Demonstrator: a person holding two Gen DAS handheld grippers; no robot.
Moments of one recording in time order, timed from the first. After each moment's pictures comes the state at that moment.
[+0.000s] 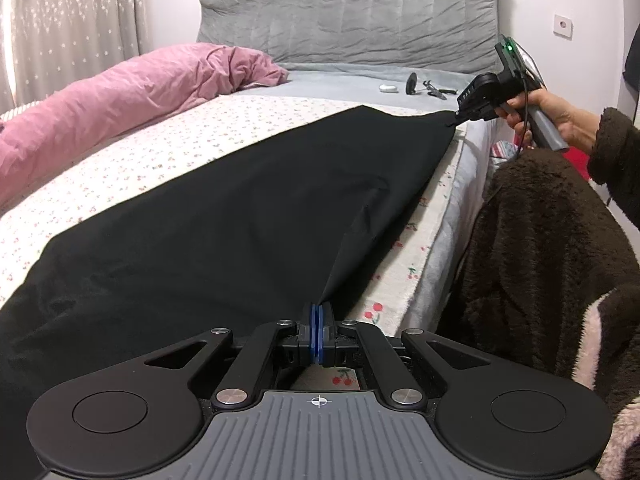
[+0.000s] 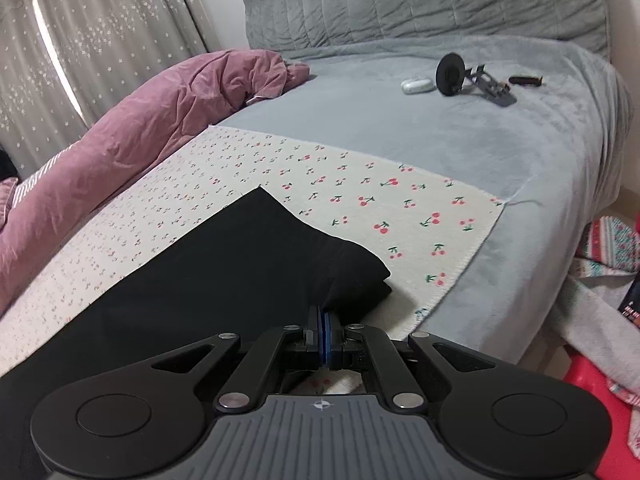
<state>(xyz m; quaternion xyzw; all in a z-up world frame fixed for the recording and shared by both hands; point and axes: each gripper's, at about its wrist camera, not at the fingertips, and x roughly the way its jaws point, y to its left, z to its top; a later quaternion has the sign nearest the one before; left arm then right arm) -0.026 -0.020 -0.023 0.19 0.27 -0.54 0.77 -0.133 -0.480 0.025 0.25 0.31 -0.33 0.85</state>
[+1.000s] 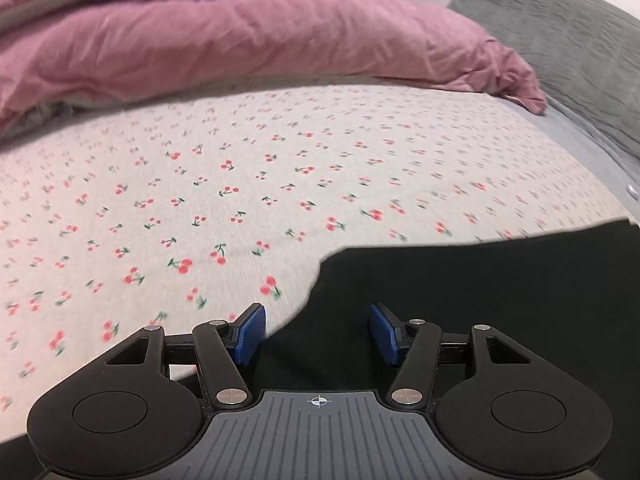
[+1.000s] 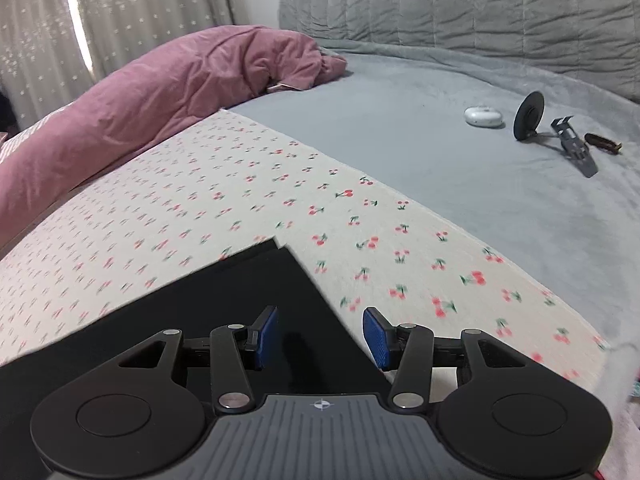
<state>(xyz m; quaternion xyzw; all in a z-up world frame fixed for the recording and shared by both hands) 0.235 0.012 -0.027 0.04 0.41 -0.28 0.87 -0.006 -0.547 0.007 0.21 0.34 -0.31 0.87</state>
